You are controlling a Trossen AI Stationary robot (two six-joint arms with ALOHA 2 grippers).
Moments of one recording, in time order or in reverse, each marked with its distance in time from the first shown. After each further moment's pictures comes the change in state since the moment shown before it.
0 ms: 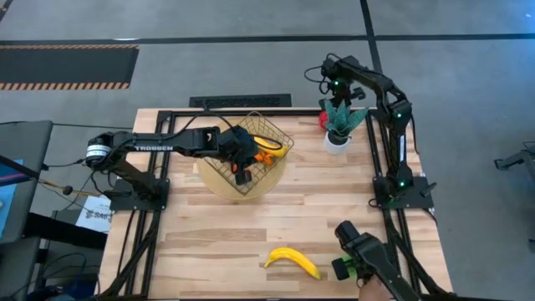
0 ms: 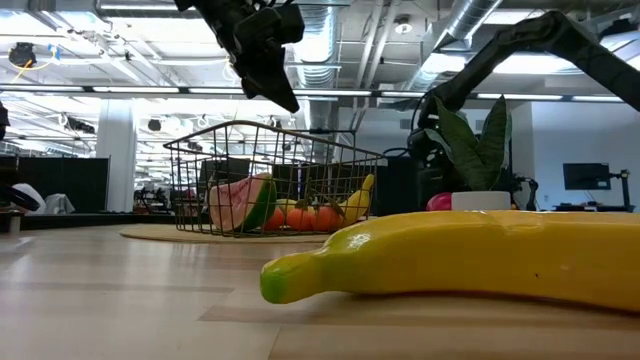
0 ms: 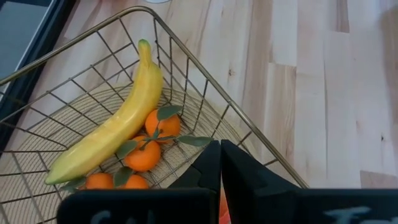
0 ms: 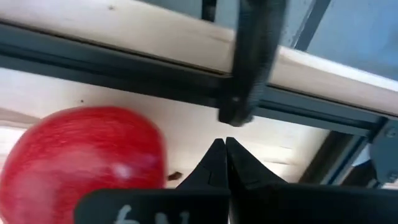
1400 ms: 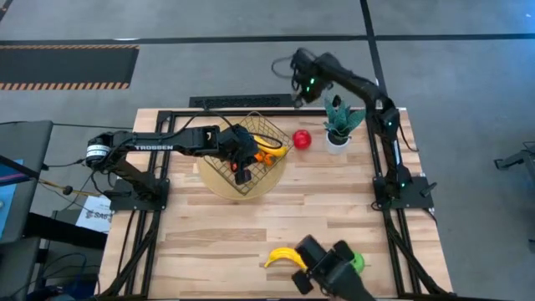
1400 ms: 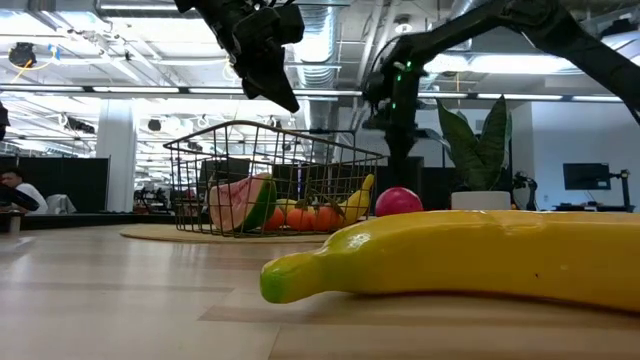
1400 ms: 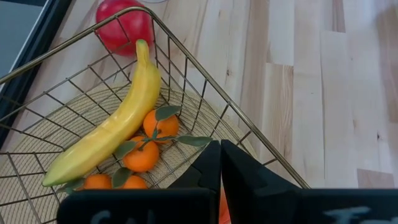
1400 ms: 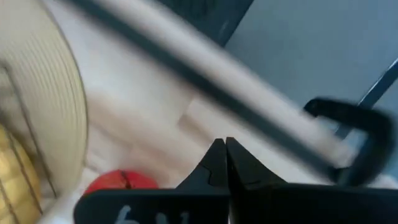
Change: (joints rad) left arm 0.012 0.000 0.000 0.000 0.025 0.010; right arm 0.268 0.000 0.304 0.046 -0.080 -0.073
